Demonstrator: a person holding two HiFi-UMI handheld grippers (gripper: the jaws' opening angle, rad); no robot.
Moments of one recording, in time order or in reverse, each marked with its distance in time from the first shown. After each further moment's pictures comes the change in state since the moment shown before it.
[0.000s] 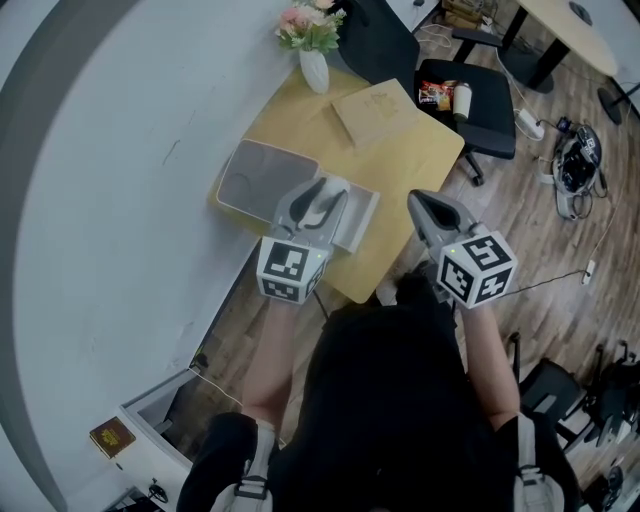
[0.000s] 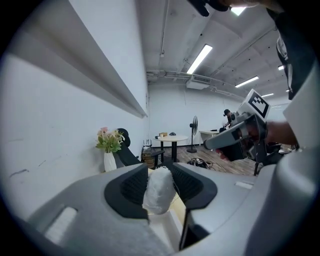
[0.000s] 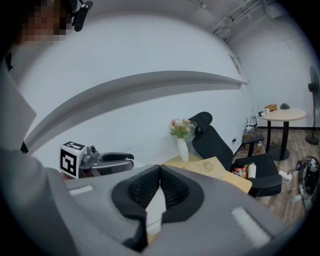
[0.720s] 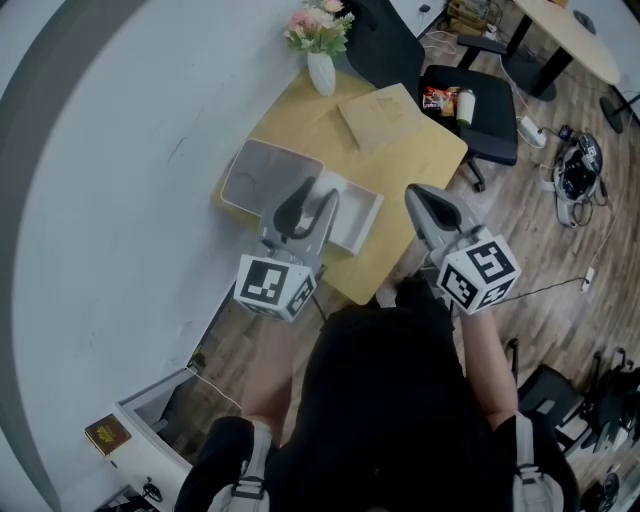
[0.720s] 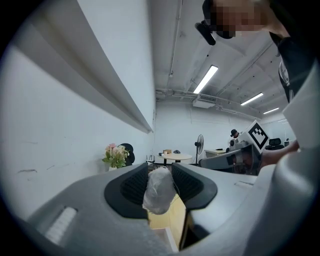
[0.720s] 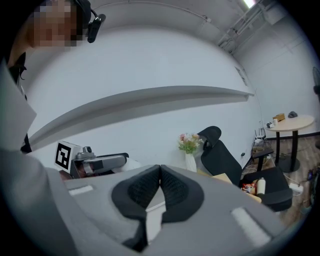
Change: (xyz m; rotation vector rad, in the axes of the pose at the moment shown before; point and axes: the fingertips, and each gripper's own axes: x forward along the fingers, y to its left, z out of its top) left arm -0.047 0.011 0.056 -0.103 -0.202 0.053; right arm -0.003 0.028 0.034 -0.067 -0.159 0.073
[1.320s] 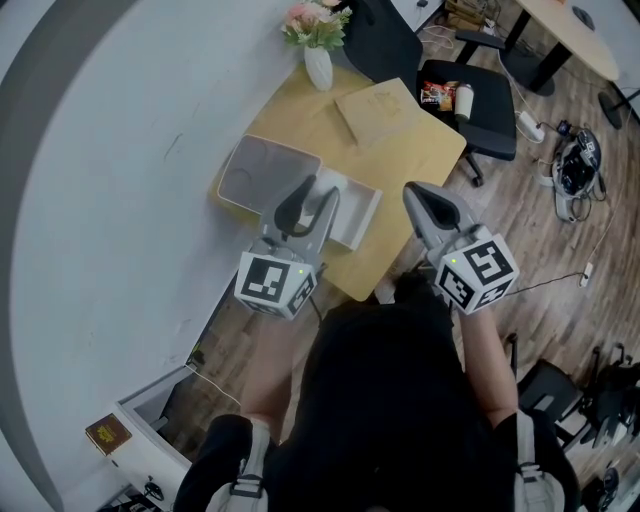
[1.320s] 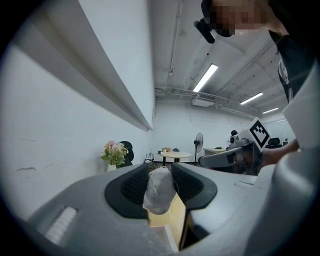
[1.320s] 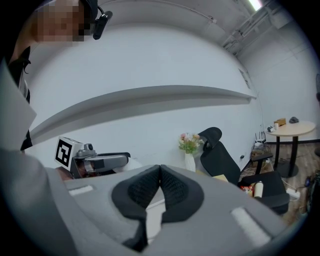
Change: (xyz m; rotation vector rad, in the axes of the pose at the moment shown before) left arm 0.002 -0.004 -0.008 -0.006 0.016 -0.014; right arm -0.001 0.003 -0.002 -0.046 0.011 -0.005
